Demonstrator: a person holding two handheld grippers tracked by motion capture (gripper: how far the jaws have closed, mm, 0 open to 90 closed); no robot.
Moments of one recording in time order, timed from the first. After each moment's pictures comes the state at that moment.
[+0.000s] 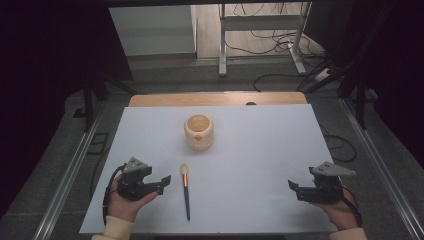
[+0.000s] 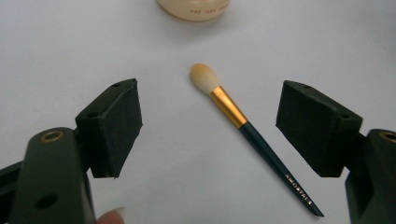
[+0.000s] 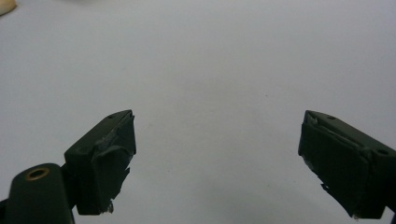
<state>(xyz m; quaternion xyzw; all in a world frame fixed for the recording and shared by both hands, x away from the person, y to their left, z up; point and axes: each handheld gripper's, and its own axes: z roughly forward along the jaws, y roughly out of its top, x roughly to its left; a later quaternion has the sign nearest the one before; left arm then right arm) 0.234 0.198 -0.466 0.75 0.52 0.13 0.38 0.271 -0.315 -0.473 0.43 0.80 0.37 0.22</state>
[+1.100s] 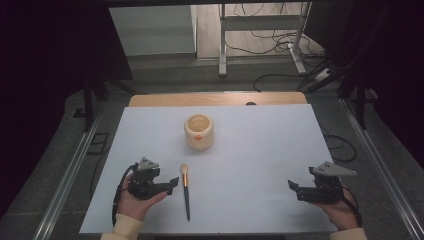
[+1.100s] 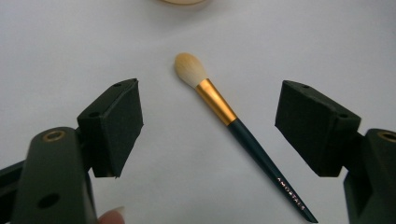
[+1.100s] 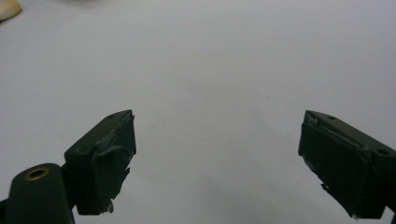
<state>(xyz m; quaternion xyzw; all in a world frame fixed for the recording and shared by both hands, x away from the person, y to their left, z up) 0.243 0.179 -0.474 0.76 0.53 0.11 0.35 0.271 -0.315 -0.473 0.43 0.80 0.37 0.21</state>
